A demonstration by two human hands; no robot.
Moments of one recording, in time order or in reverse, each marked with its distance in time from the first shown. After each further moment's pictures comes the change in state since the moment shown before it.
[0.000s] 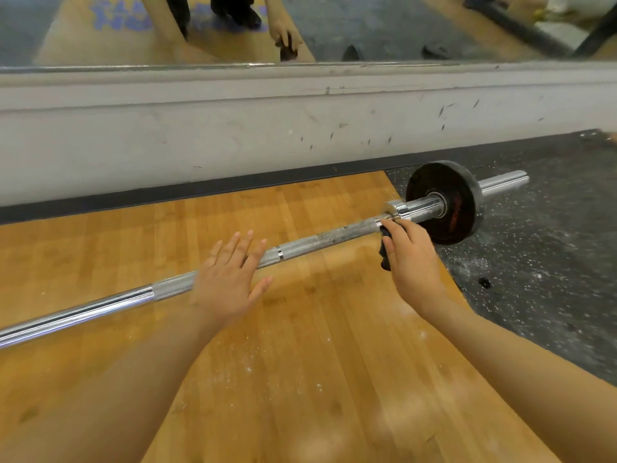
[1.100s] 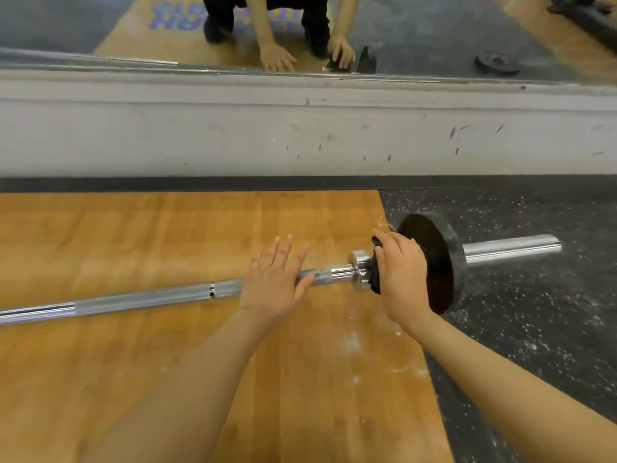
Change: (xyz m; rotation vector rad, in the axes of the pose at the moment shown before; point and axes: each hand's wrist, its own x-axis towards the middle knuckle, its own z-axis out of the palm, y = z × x) left_hand 0.090 0.187 -0.018 -0.167 0.024 -0.230; right_hand 0.064 0.116 -0.018 0.114 -0.077 -0.103
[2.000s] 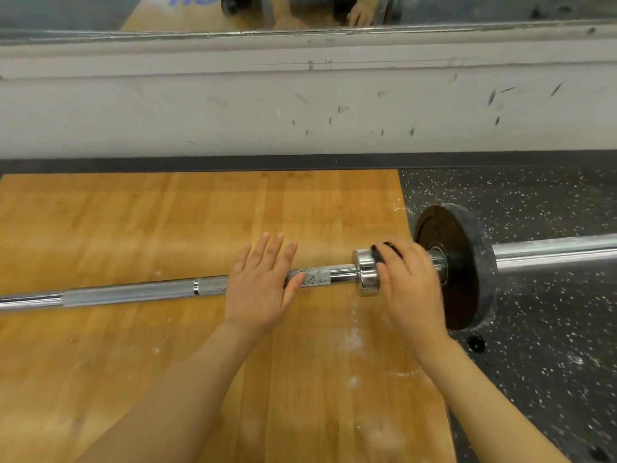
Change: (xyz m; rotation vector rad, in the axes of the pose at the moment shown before) left_hand -0.018 0.017 0.014 0.108 0.090 -0.129; right_hand -0.028 0.042 0.026 0.050 0.052 -0.231
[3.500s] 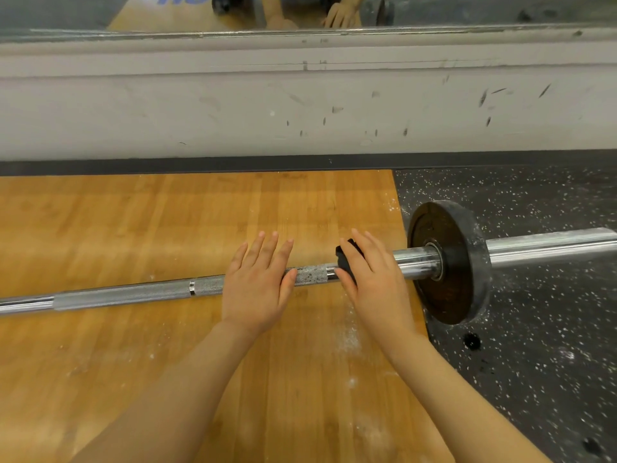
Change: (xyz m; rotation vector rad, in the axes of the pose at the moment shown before) left_hand 0.004 -0.002 0.001 -0.015 0.008 -0.005; right_hand 0.010 -0.041 0.007 0.021 -0.104 -0.023
